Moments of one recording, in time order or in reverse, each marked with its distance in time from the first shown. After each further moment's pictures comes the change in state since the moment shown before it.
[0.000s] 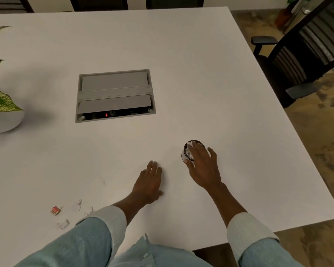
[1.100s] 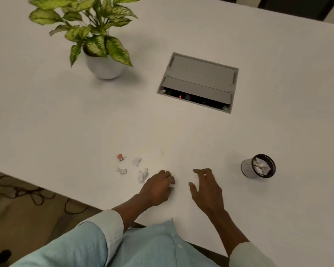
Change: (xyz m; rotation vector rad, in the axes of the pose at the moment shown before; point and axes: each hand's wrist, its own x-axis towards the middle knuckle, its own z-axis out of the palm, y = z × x) left_hand -0.156 -0.094 0.060 -0.444 0.254 -0.180; right_hand -0.075 -0.158 0.077 0.131 -0.260 -0.203
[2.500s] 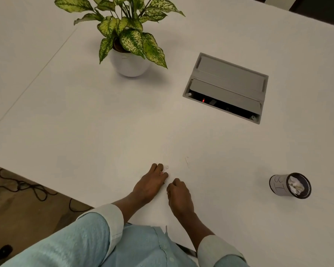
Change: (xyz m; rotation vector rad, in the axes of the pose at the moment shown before) left_hand -0.017 -0.137 -0.028 0.039 0.108 -0.037; right_hand 0.041 -0.143 0.138 -0.109 -0.240 -0.089
